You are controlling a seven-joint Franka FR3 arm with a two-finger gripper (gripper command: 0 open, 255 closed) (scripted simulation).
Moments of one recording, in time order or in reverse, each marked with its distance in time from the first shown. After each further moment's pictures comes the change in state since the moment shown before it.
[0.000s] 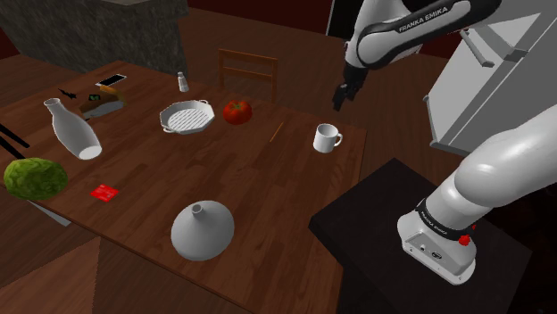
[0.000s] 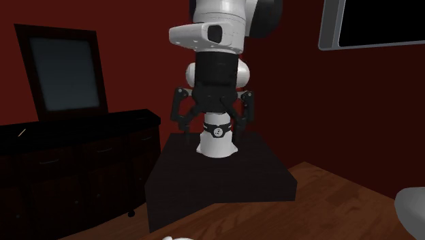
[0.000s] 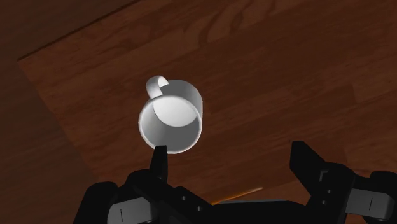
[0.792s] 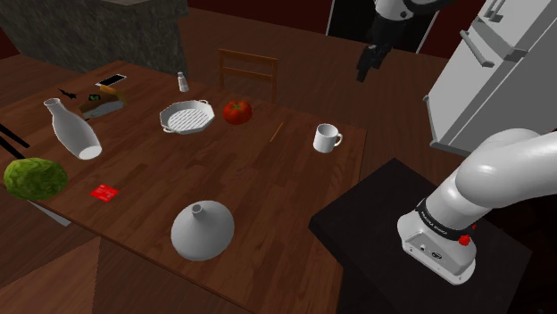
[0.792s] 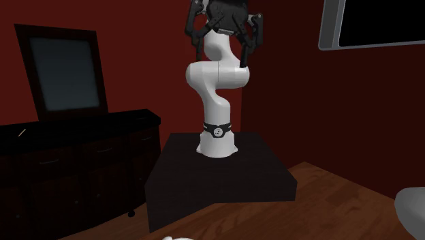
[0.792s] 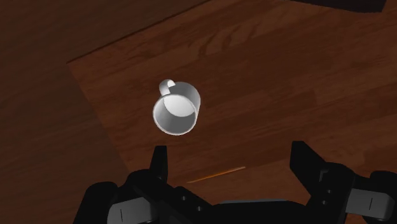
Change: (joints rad) arm 0.023 -0.350 0.059 0.086 -0.012 -0.404 0.015
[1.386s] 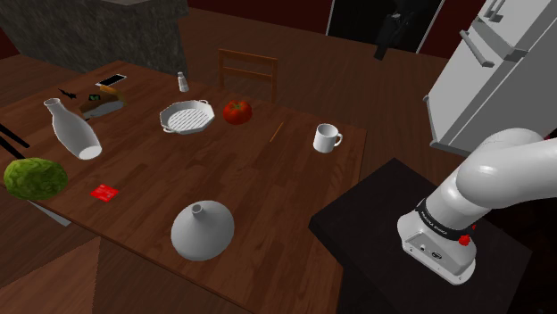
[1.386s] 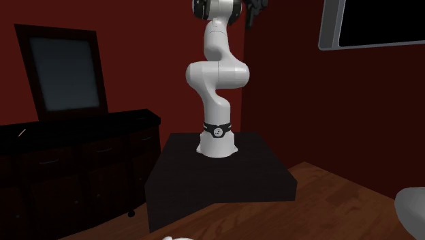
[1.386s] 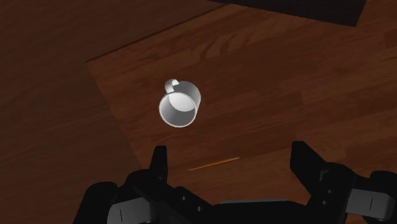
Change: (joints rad) arm 0.015 -0.112 0.039 0.128 0.000 -0.219 0.002
